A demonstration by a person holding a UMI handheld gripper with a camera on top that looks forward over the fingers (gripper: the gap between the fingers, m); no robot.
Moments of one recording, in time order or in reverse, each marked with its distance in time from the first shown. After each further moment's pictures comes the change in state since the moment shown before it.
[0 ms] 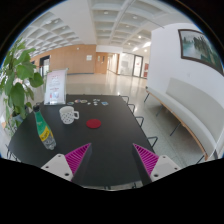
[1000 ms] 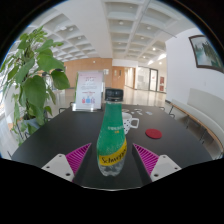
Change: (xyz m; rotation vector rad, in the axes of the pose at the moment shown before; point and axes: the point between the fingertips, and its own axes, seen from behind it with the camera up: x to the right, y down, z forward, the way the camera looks) arm -0.288 0.005 0.096 0.180 -0.168 -0.014
